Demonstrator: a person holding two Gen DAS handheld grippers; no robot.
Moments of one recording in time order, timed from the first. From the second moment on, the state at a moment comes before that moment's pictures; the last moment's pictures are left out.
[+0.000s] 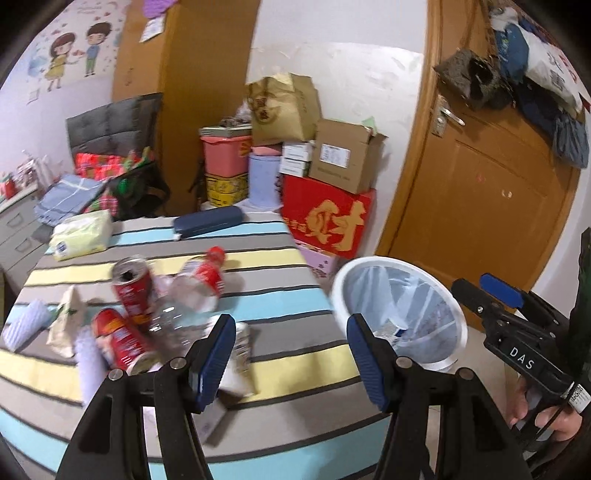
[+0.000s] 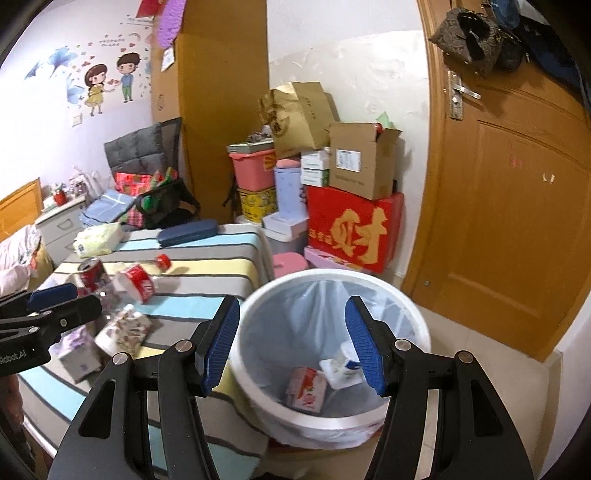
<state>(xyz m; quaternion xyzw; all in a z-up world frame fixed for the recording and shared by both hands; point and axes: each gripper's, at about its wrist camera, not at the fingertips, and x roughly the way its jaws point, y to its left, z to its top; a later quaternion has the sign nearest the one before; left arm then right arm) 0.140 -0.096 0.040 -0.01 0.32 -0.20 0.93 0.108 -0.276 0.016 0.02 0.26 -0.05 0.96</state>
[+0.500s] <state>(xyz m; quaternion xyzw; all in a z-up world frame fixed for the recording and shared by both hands) 0.119 0.019 0.037 -0.04 0.31 -0.10 0.94 0.118 -0.214 0.004 0.03 0.28 0.02 0.96</state>
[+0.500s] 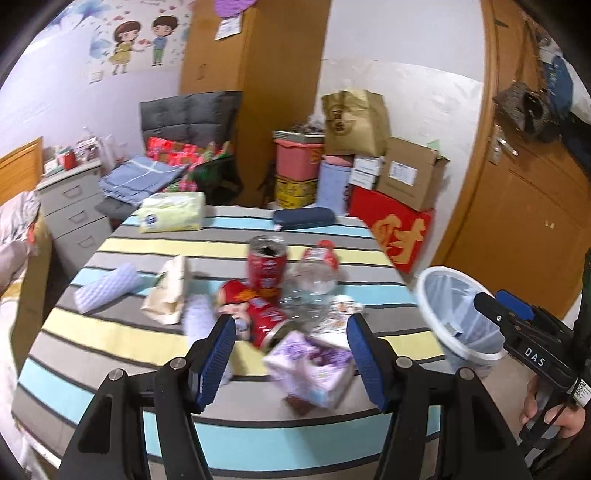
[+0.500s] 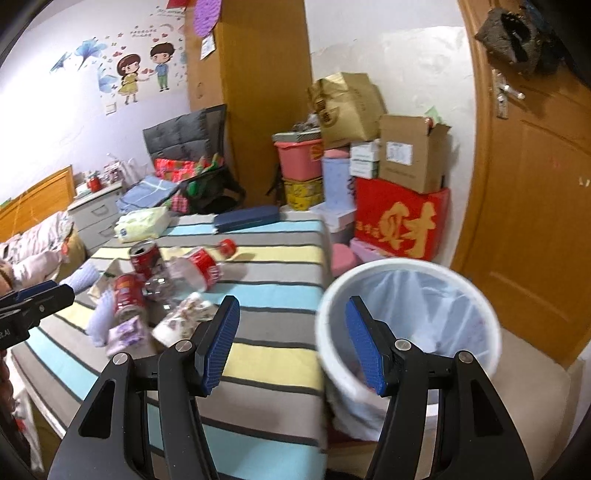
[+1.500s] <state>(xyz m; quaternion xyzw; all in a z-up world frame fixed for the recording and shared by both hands) 0.179 0.095 -0.037 -0.10 0.40 -0.05 0.91 0.181 -0.144 -0.037 0.04 0.40 0.09 0.91</state>
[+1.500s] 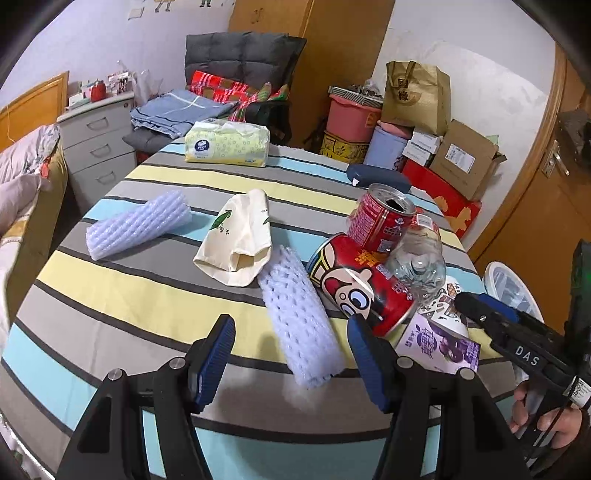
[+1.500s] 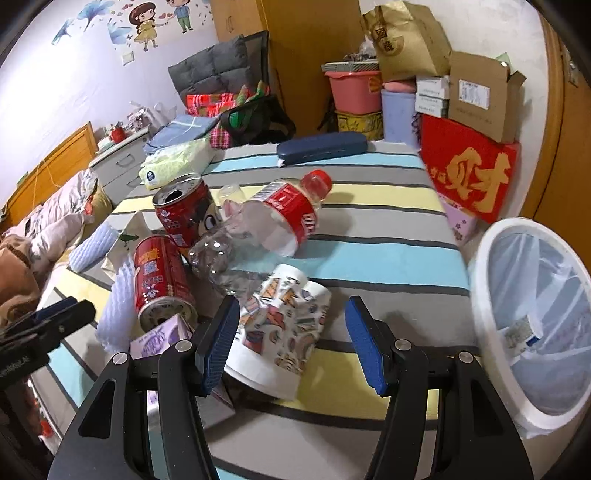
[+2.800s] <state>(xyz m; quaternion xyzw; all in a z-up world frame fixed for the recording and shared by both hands) 0.214 0.089 -0.067 -0.12 0.44 -0.06 0.89 0.181 -0.163 -0.041 0.04 0.41 0.09 0.91</state>
